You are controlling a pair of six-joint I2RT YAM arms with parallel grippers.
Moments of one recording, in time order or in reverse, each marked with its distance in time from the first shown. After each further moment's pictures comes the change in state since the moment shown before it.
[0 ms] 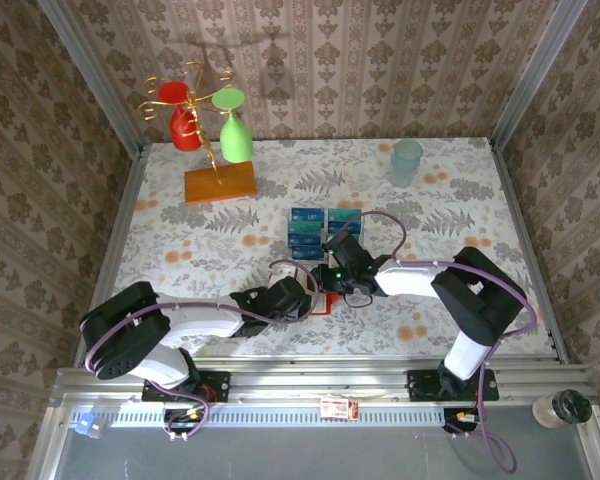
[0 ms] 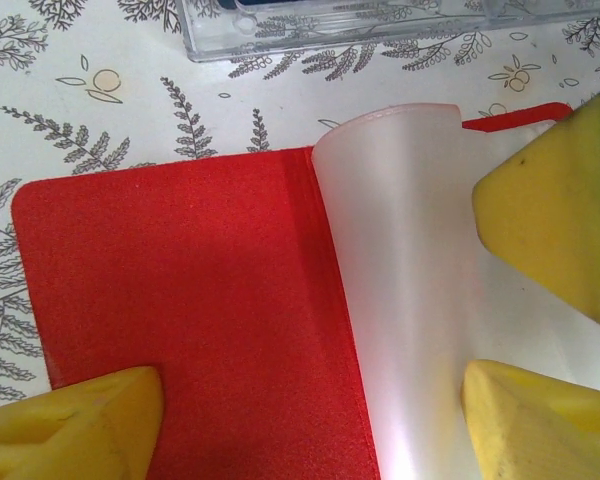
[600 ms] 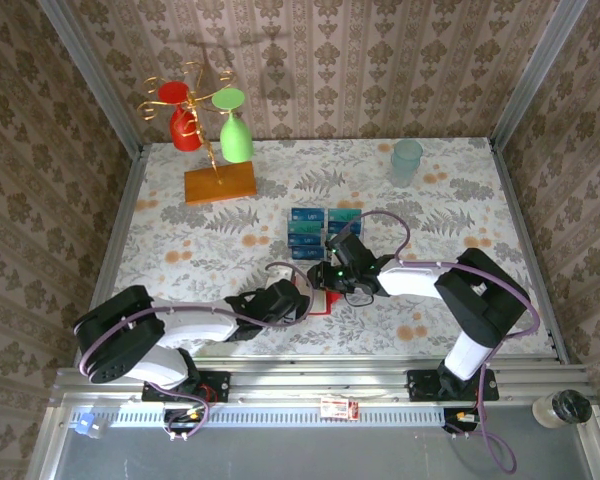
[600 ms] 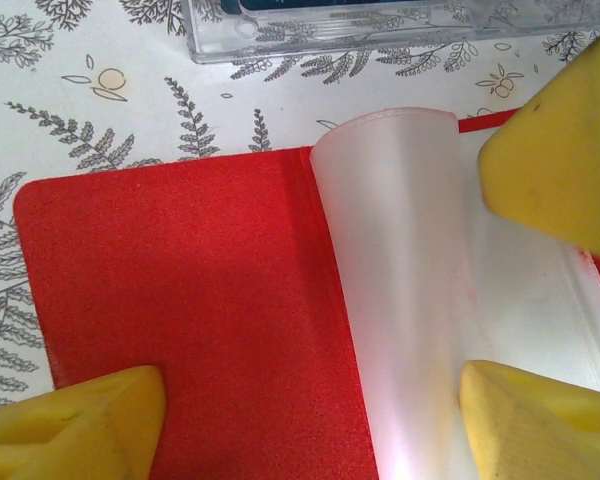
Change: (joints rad) left arm 0.000 -0.045 -0.062 0.070 0.004 -0.001; right arm -0.019 -0.019 -0.018 0.023 -0.005 0.056
